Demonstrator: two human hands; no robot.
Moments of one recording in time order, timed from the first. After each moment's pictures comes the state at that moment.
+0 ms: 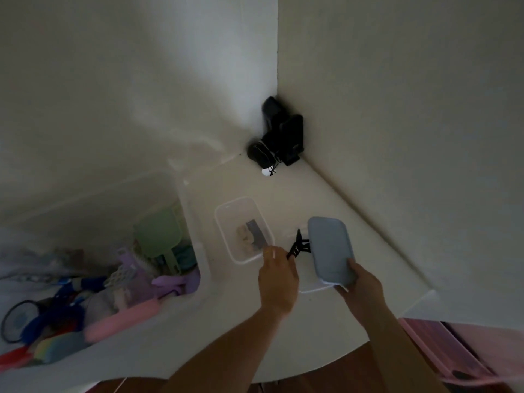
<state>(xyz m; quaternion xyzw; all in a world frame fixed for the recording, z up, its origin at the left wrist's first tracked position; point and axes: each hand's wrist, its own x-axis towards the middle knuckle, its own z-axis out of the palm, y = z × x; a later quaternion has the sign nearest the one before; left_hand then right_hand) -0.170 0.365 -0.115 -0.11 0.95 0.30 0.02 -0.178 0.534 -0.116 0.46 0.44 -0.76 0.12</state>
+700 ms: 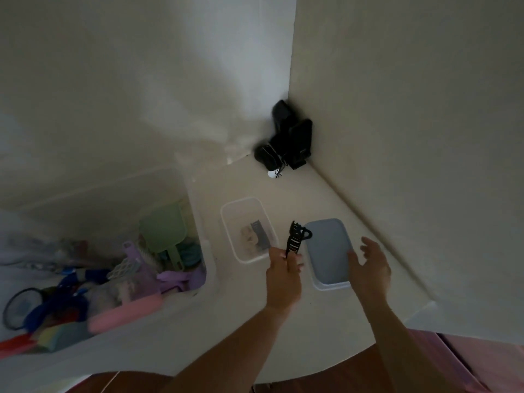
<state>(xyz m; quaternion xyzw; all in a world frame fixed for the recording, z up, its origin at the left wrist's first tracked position) -0.172 0.370 -0.109 -0.26 0.70 0.67 0.04 -0.206 0.535 -0.102 0.25 0.88 -0.39 0.01</state>
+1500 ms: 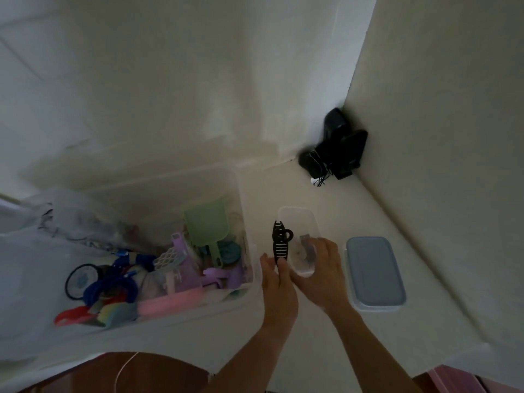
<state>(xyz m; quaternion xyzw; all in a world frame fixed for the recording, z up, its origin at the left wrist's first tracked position) -0.152 0.301 -0.076 -0.38 0.67 0.63 -0.07 -0.203 0.387 -0.108 -0.08 0.92 -0.38 0.06</state>
